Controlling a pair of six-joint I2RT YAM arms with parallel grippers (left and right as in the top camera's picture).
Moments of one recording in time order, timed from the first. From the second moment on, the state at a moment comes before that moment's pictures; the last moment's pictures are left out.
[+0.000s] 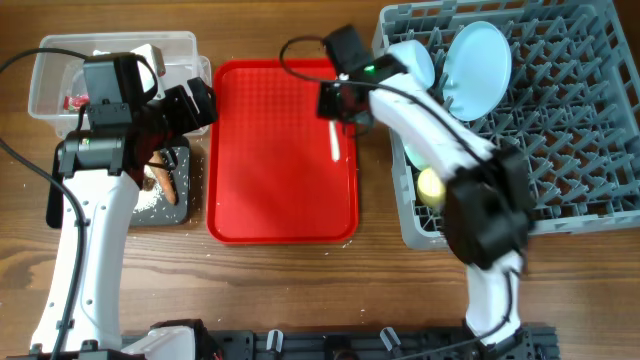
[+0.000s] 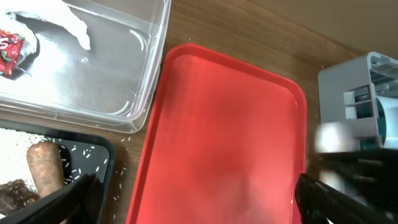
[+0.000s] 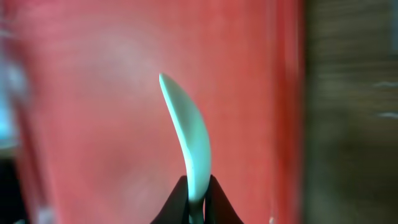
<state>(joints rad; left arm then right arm) 0.05 1.38 1.24 -0.70 0.18 -0.32 0.48 2.07 1.78 -0.84 -0.10 0.60</state>
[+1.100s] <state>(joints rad) 0.05 1.38 1.24 -0.70 0.18 -0.32 -0.04 1.64 1.32 -1.01 0.30 1.25</state>
